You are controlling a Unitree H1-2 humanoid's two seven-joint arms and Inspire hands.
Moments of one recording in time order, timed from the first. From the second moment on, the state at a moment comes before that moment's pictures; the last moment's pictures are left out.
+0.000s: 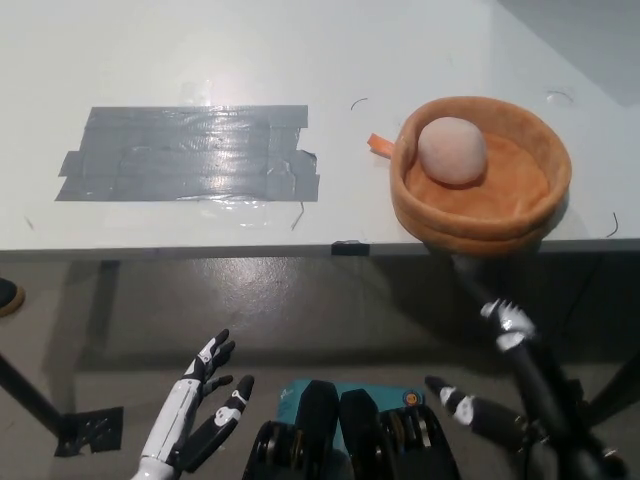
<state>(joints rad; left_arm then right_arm) 0.06 0.16 -0.14 -0.03 0.16 -0.06 -0.04 -0.01 -0.21 0.23 -0.40 -0.43 -0.05 0.01</state>
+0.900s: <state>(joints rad) 0.02 0.16 -0.14 -0.03 0.16 -0.06 -0.05 -0.96 -0.34 0.28 0.43 -0.39 0.34 0.32</state>
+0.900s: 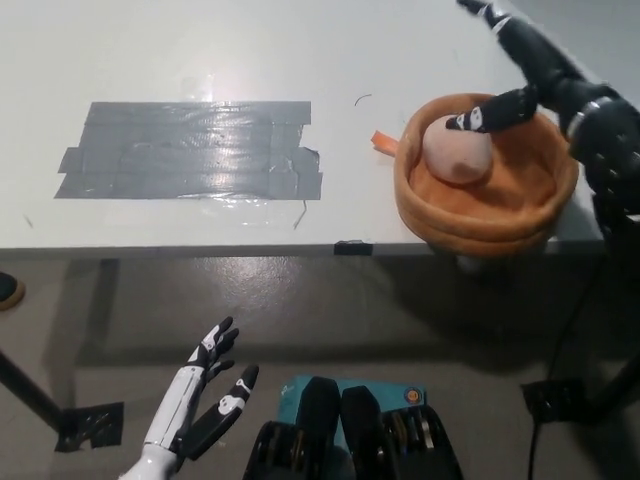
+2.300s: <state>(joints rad) -0.07 0.17 -0.14 -0.04 0.18 -0.06 -0.08 -1.19 -0.25 0.49 1.03 -0.43 0.35 0.45</state>
